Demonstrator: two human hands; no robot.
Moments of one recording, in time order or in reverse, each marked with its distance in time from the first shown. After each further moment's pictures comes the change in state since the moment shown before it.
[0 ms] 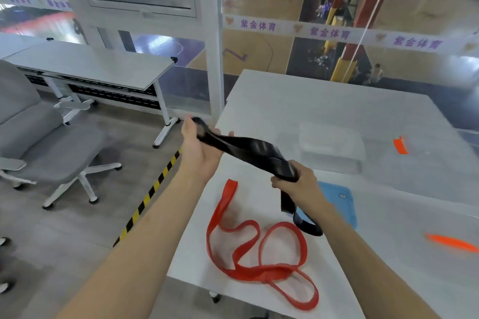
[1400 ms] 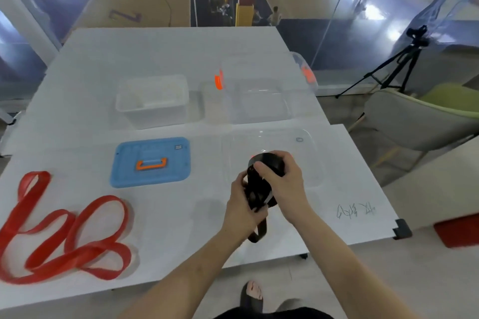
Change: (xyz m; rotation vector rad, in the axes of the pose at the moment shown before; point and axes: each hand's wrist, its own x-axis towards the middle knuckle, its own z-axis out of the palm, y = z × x) left_hand -0.244 -0.624 0.123 1.351 -0.519 -0.168; right_hand -0.199 0.240 -0.417 0.286 0.515 0.176
